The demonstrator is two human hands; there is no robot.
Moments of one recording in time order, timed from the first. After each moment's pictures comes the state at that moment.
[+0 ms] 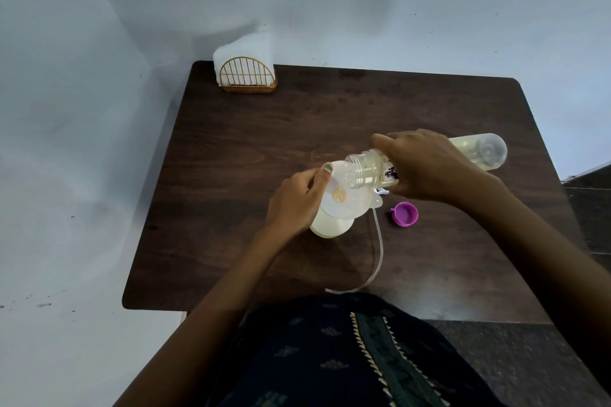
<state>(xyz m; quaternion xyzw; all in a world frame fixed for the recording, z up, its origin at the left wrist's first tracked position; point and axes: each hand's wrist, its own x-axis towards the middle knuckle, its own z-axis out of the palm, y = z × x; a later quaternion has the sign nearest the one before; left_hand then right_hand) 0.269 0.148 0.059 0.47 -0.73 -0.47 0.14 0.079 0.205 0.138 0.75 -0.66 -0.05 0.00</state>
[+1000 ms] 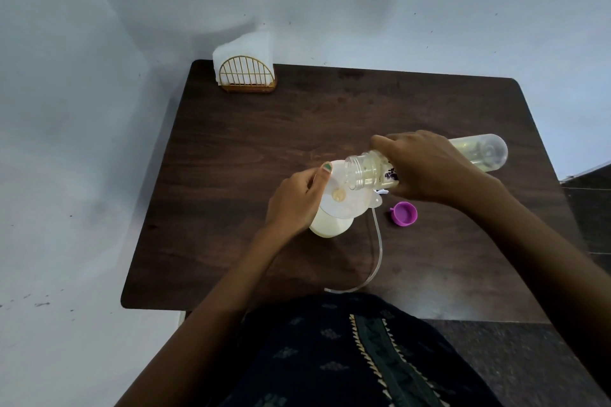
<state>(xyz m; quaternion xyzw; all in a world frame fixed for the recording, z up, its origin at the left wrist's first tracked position) 0.269 0.149 0.060 0.48 -0.73 -0.46 0.14 0.081 0.207 0.140 0.75 -0.66 -0.05 0.00</state>
